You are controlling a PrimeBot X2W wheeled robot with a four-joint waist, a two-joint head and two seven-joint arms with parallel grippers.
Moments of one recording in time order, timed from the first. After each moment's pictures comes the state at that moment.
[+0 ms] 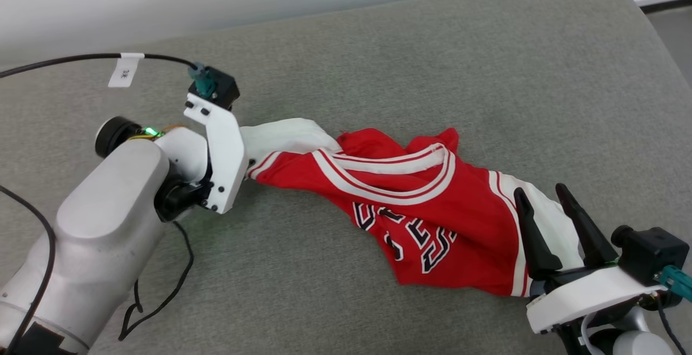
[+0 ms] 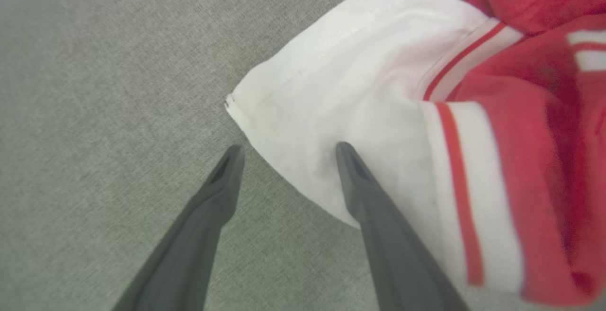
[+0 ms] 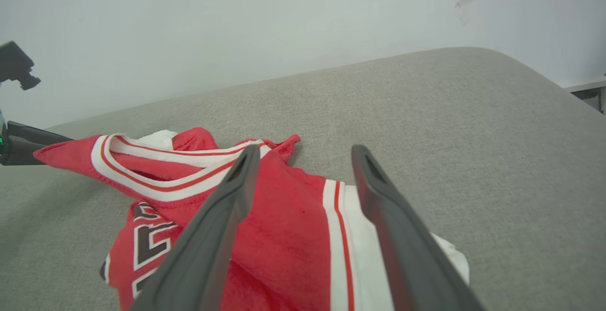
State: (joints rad) left arm -0.90 0.49 -0.80 0.55 -0.76 -0.11 0.67; right arm -0.02 -0.05 0.05 -0.10 0.26 0.13 0.01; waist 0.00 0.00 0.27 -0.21
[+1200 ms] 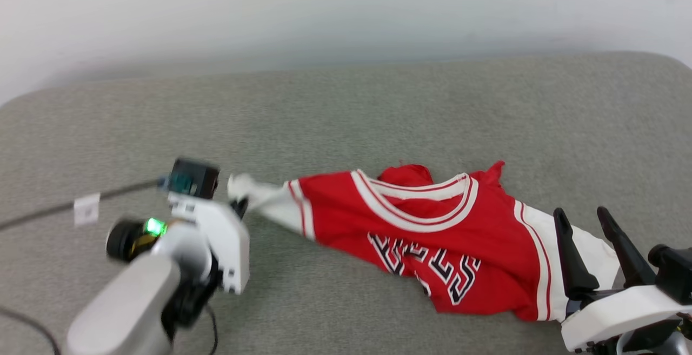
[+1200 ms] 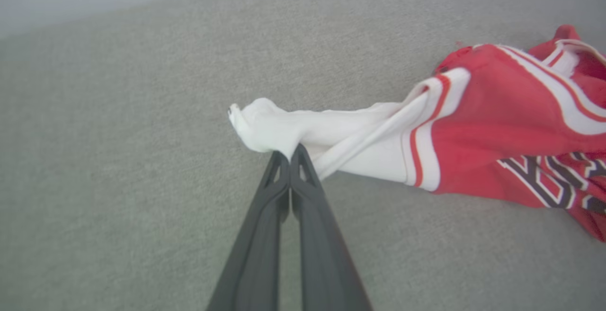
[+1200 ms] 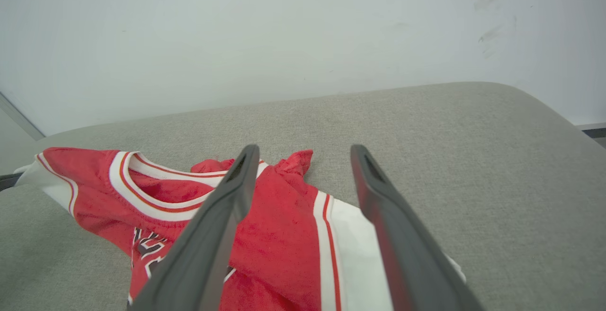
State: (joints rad) left arm -0.55 0.52 -0.72 0.31 -0.79 0.14 0.28; right arm 0.06 -0.05 -0.06 -0.17 0.22 0.13 0.09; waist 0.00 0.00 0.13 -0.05
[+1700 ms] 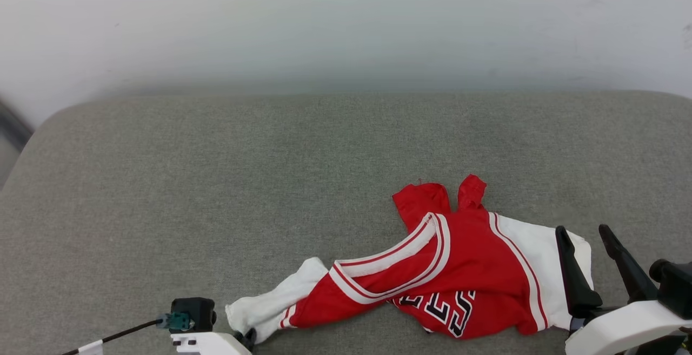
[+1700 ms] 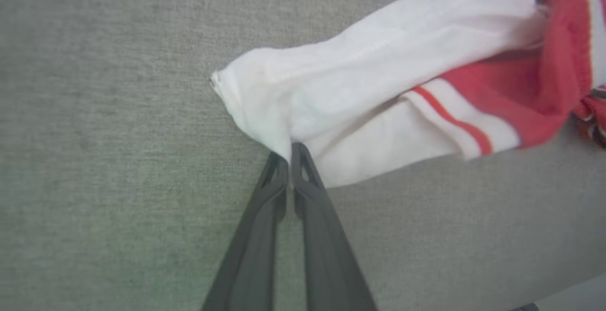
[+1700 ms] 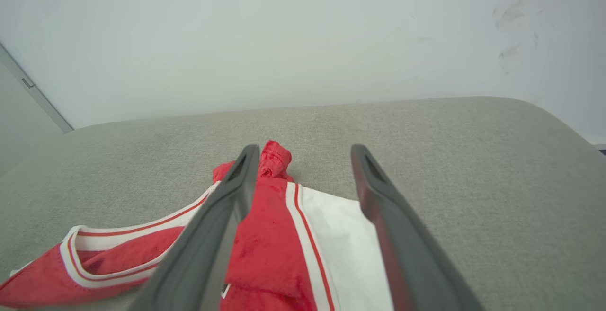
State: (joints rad) left arm -0.08 0.51 -0.69 0.14 -0.93 0.32 0.20; right arm 0.12 -0.05 -0.06 -0.23 0.21 0.13 0.14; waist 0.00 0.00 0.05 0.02
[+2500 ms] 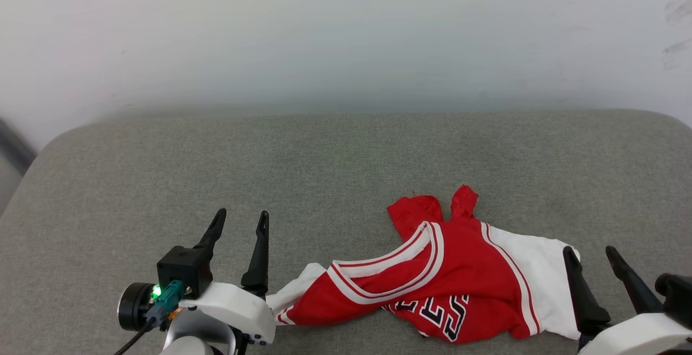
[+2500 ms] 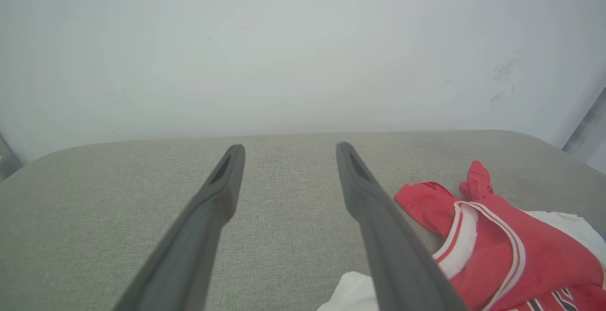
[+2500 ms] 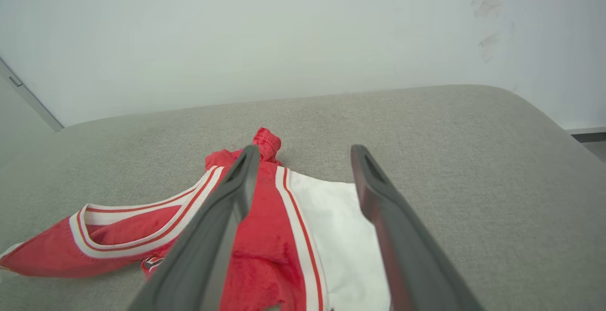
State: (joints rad) left arm -0.20 0.46 -0.63 0.04 -0.66 0.39 -0.22; right arm 0.17 -0.05 -0.09 -0.23 0.22 0.13 0.20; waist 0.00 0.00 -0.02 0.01
